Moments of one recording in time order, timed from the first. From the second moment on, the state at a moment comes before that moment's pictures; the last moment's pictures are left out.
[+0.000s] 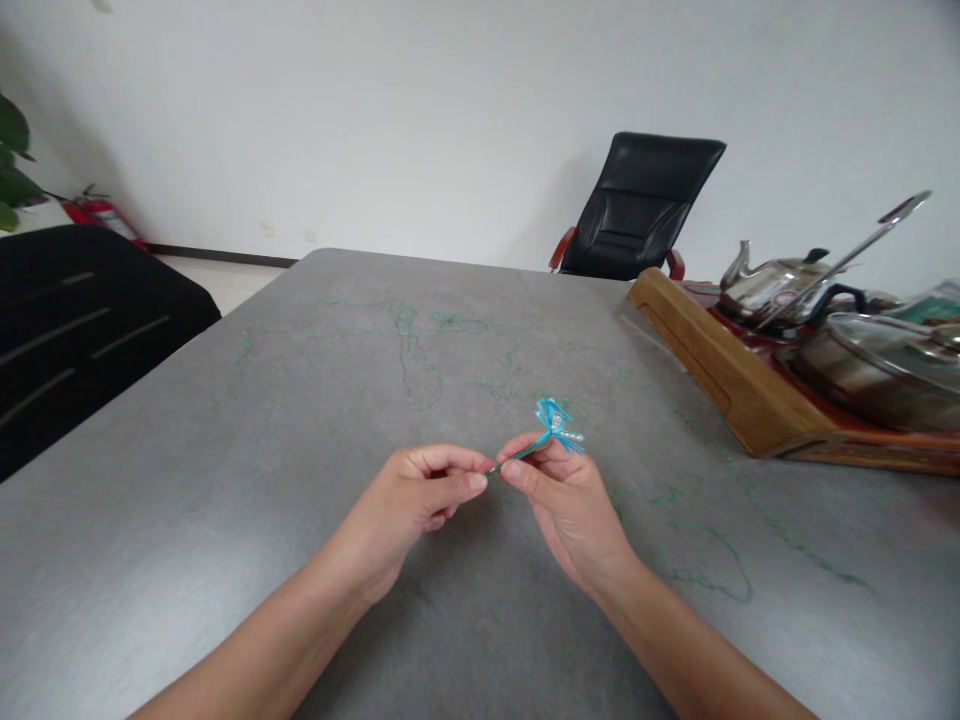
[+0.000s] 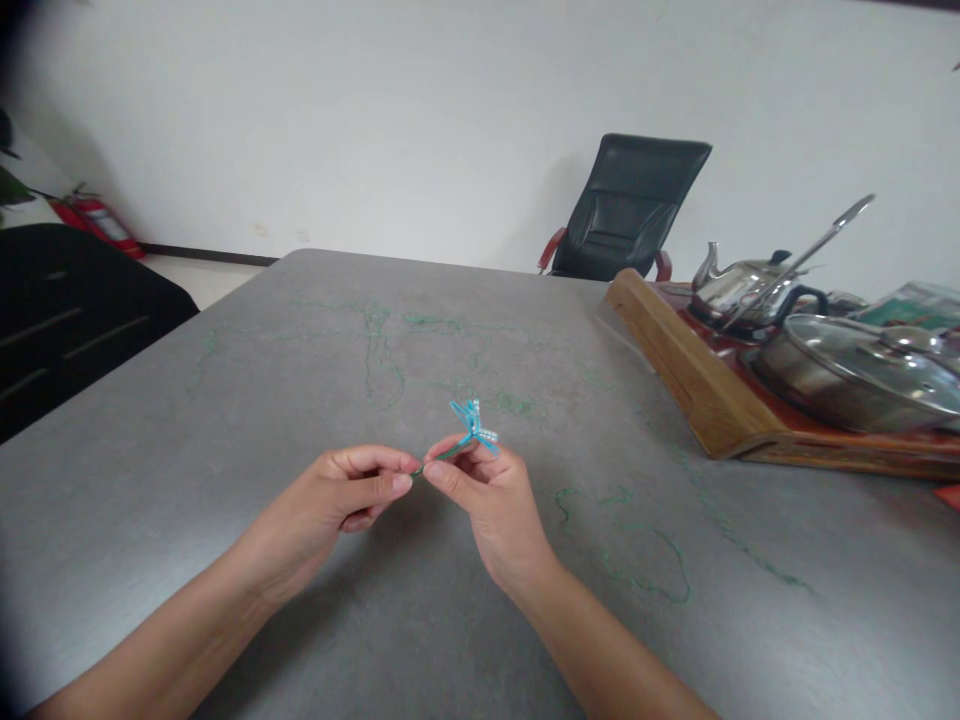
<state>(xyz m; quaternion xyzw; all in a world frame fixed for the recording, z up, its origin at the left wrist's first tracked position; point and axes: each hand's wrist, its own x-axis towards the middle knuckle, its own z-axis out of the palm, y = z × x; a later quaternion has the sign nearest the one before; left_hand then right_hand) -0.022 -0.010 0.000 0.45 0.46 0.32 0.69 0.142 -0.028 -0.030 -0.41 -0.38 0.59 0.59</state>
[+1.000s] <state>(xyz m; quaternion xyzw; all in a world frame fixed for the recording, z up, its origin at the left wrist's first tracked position) -0.024 -0.010 -0.001 0.44 0.45 0.31 0.72 0.150 -0.033 -0.034 -0.39 -0.47 0.53 0.58</state>
